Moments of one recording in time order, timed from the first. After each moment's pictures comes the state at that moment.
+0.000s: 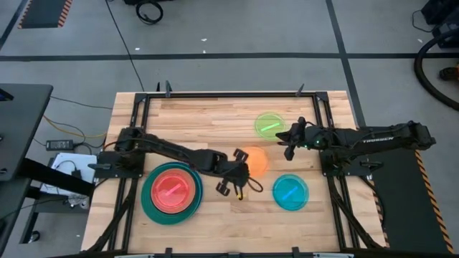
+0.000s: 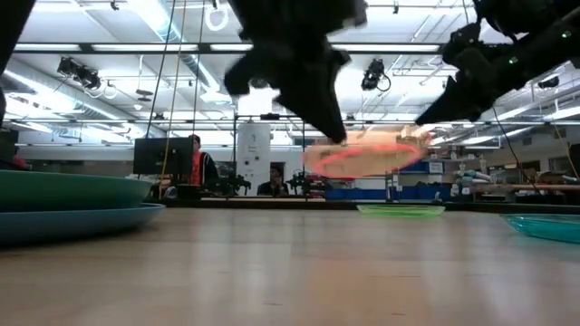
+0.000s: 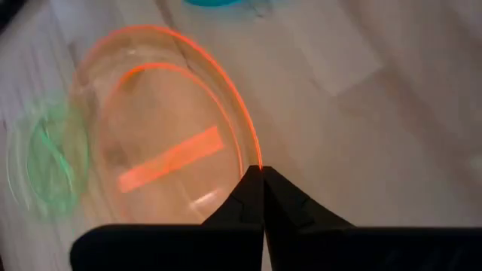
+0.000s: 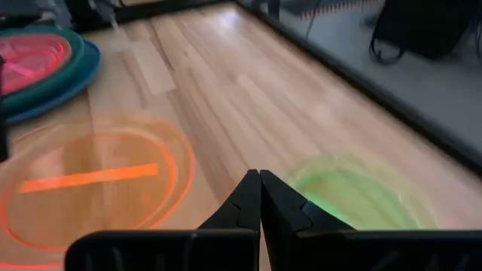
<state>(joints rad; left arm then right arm) -0.21 1.97 1.52 -0.53 -0.24 0.44 -0.05 0.72 0.35 -0.09 0.38 0.20</state>
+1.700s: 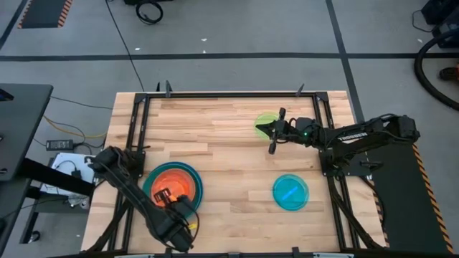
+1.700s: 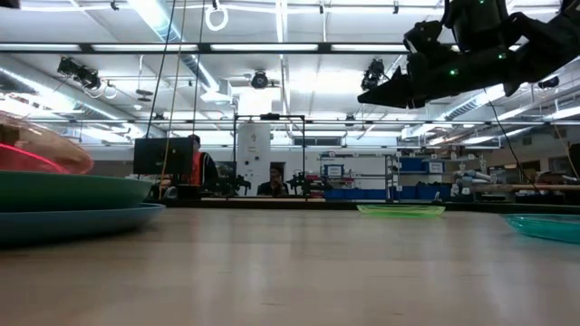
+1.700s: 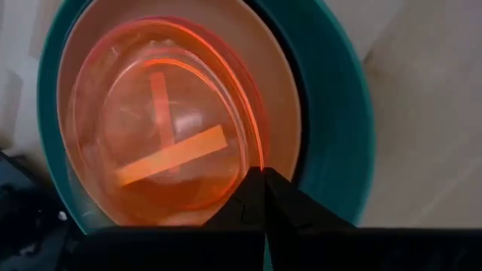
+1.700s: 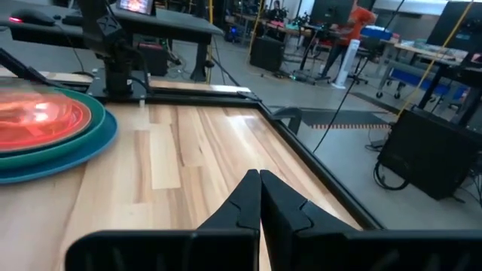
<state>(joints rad) -0.80 1.93 1.52 -1.36 -0.22 -1.32 -0.19 1.16 0.35 0.71 0.15 -0.18</state>
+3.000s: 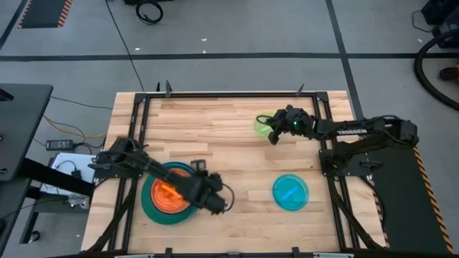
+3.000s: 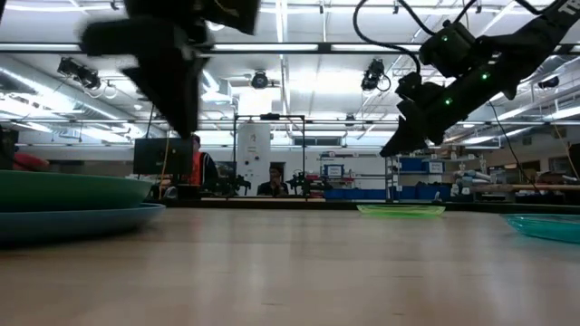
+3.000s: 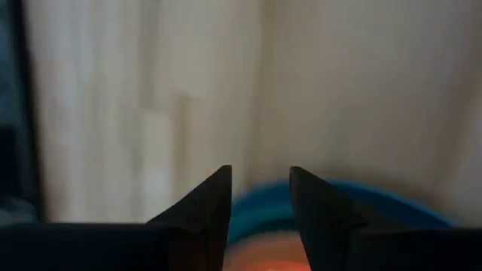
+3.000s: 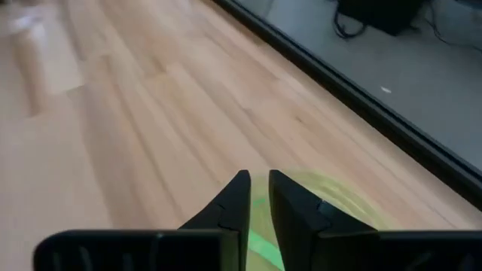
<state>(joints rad) -0.46 1.97 1.56 -1.23 -0.52 -0.56 -0.41 1.16 0.42 0.22 0.19 0.08</state>
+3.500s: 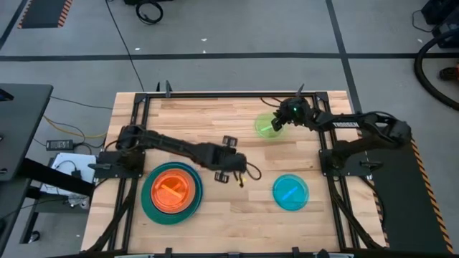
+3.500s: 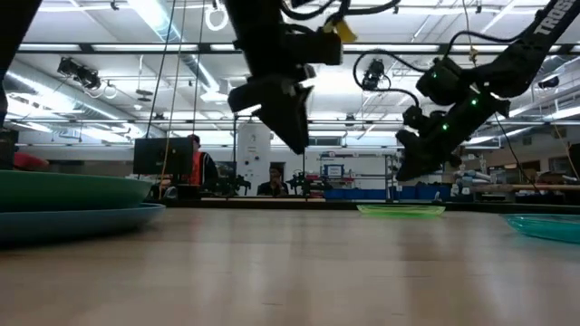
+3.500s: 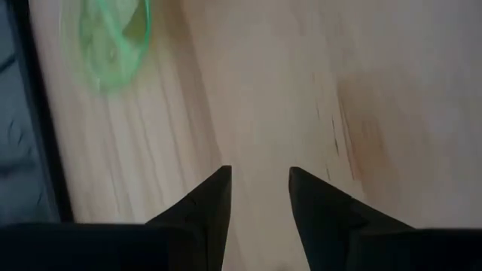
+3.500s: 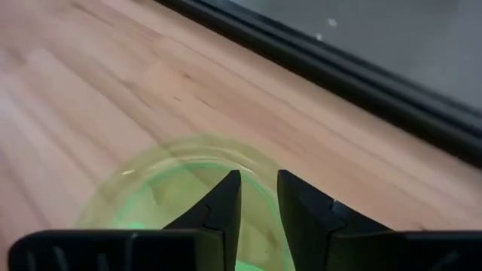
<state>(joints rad) -0.14 1.98 1.56 -0.74 -0.45 0.26 -0.70 1.27 0.42 0.21 0.10 0.17</state>
